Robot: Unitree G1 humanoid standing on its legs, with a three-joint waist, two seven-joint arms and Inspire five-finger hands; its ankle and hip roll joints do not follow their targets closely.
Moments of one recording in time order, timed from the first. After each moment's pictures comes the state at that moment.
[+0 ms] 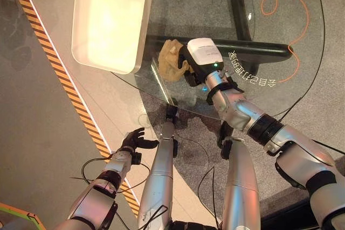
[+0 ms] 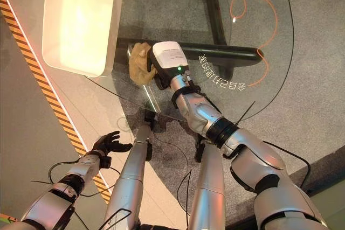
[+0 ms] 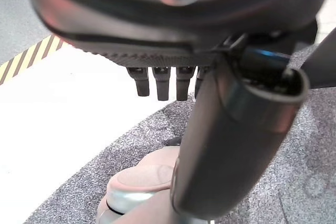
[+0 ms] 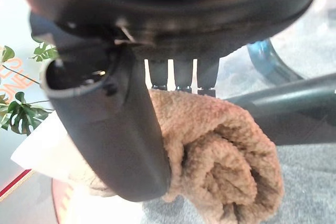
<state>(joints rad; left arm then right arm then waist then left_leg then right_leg) -0.54 0.33 -0.38 1.11 -0.45 0.01 0.08 -1.07 -0.46 0.91 0.49 -0.39 0.23 -0.32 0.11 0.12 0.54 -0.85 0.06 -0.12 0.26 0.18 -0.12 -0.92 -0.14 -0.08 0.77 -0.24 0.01</state>
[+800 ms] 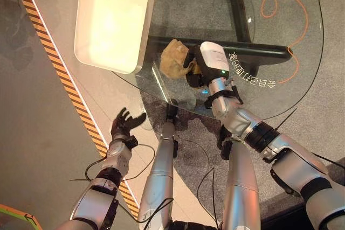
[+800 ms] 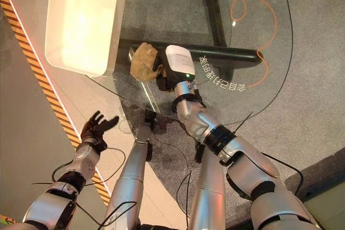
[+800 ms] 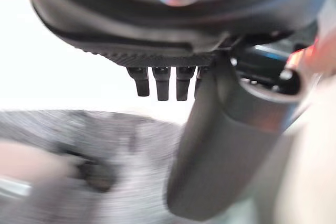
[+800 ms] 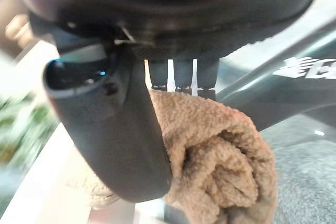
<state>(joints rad) -0.55 0.29 -0.08 0.88 -0.95 -0.30 0.31 -0.95 -0.41 0.69 0.49 -0.14 0.23 -0.58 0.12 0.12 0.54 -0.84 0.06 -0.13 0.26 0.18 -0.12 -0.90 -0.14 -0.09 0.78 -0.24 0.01</state>
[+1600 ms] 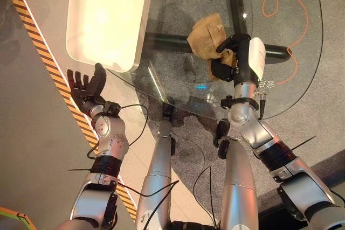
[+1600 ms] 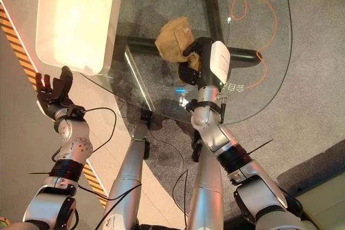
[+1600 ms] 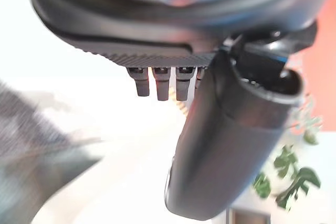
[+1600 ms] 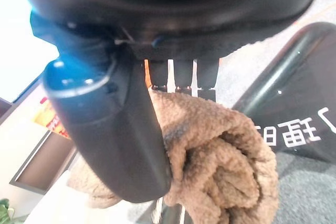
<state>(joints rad) -0.56 0.29 0.02 0.50 -0.84 -0.52 0.75 -0.72 -0.46 0.45 0.18 -0.13 0.20 -0.70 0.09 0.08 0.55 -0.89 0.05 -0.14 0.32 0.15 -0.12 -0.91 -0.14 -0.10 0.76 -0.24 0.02</state>
